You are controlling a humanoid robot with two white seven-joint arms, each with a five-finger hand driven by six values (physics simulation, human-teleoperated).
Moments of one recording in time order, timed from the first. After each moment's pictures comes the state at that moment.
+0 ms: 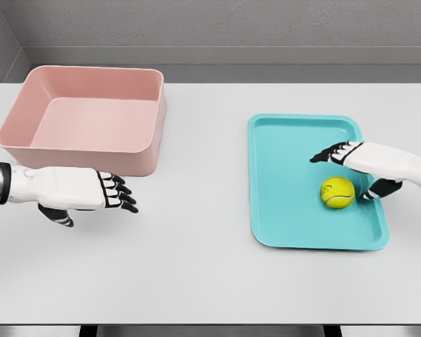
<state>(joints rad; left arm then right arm) -0.68 1.09 -0.87 -1.77 -0.27 -0.61 -0.61 -0.51 -1.07 0.75 -1.53 0.19 -0.49 0.35</state>
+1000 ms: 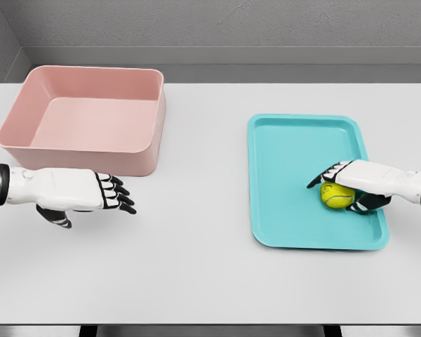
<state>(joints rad) -0.68 1.10 -0.87 -1.77 -0.27 -0.61 -0.61 -0.51 -1.04 0.83 -1.50 0.19 -0.48 0.35</state>
